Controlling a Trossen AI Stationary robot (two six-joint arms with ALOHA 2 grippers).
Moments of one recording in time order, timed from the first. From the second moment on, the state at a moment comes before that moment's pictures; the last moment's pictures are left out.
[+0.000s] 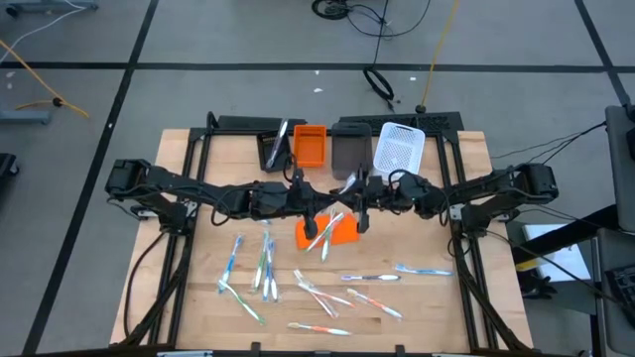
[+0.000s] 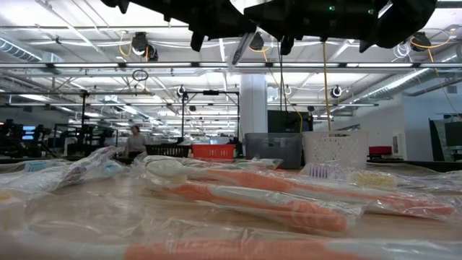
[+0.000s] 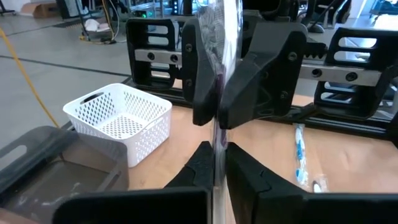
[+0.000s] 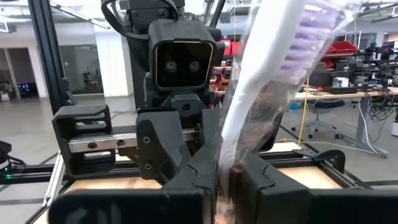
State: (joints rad) left arm -0.08 1.53 0.99 0.34 -0.28 -0.11; right arm -0.03 1.41 0.63 0.96 0.00 0.05
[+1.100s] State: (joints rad) left arm -0.08 1.53 0.98 0.18 -0.42 -0.05; right arm -0.15 1.38 0.87 0.26 0.03 0.02
